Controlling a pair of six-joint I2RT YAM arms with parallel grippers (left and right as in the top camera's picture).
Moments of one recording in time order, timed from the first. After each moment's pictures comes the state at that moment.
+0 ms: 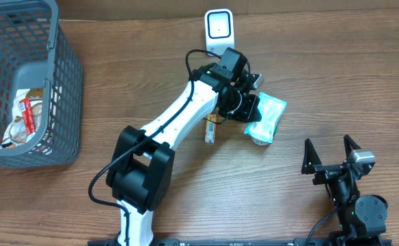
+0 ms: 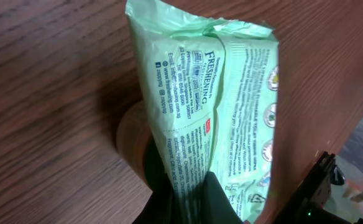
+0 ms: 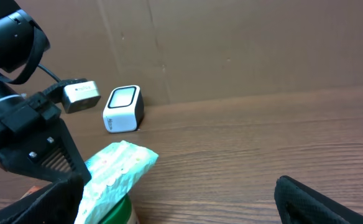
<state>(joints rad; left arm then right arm) -0.53 2.03 1.61 -0.81 0.56 -0.23 0.13 0.01 0.02 -0.03 -0.02 0.17</state>
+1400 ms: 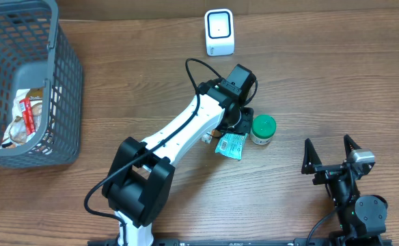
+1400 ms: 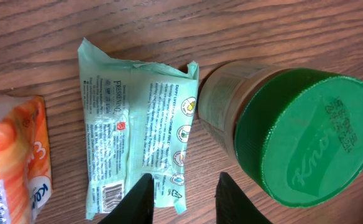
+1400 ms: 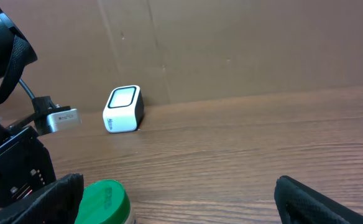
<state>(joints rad) -0.62 1.95 1.50 -0.87 0.18 -0.44 0.13 0.01 0.02 -0.03 -0.02 0.17</state>
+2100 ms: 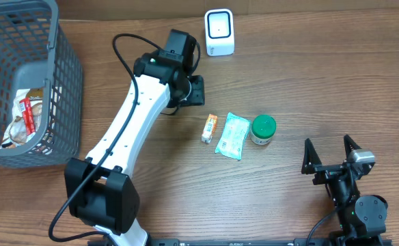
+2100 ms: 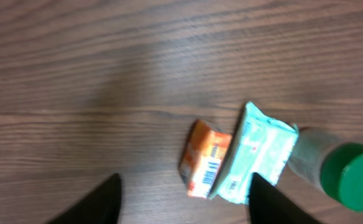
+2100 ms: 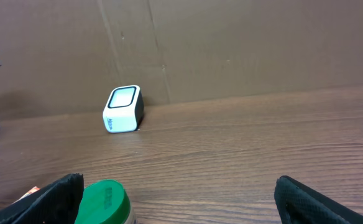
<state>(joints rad) -0.33 1.81 1.62 -1.08 0.07 -0.37 0.13 0.01 0.02 -0.03 -0.02 0.17</state>
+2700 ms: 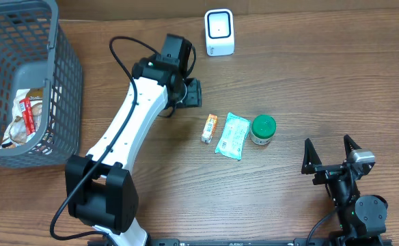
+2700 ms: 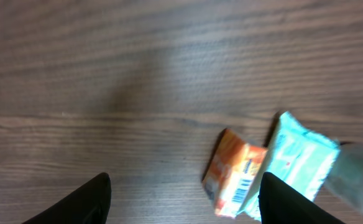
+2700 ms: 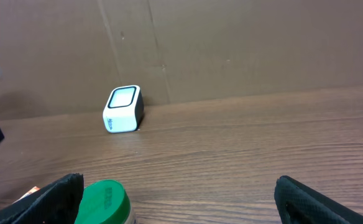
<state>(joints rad) -0.30 1.81 1.54 -1.00 0.01 -0.36 0.13 0.01 0.02 -0.03 -0.02 0.17</state>
